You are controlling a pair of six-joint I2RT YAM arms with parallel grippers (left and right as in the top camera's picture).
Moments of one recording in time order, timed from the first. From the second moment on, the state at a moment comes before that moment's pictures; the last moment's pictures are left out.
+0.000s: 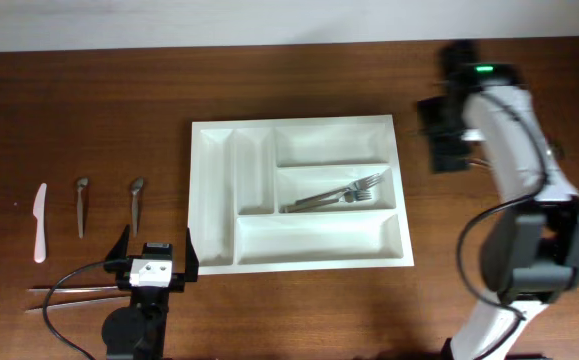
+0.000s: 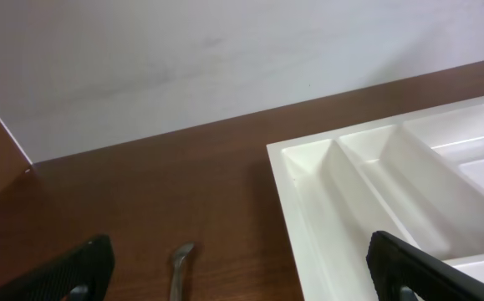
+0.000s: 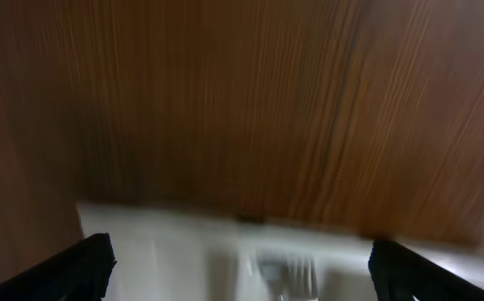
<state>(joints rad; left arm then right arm) -0.03 0.01 0.02 -0.08 -0.03 0.22 -0.09 1.99 1.77 -1.20 -0.02 1.43</state>
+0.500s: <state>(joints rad) -0.03 0.01 0.02 -0.08 -0.03 0.22 -0.44 2.02 1.78 -1.13 -0.03 1.28</state>
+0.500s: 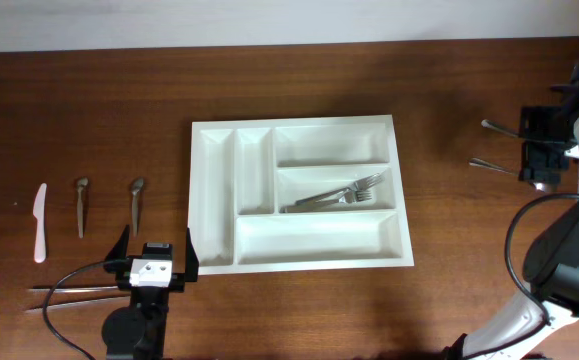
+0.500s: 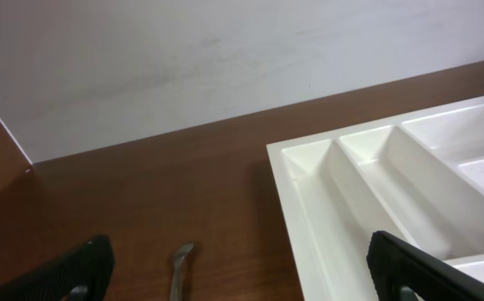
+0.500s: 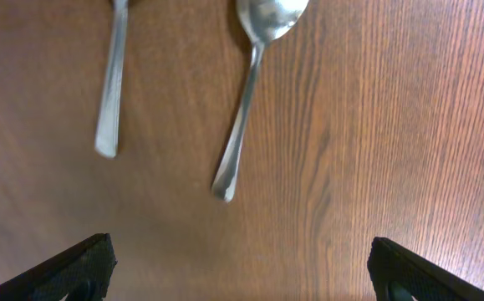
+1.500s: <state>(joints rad) -0.03 0.01 0.02 -0.08 -0.03 0.22 -0.52 2.25 1.80 -1.09 -0.03 1.28</state>
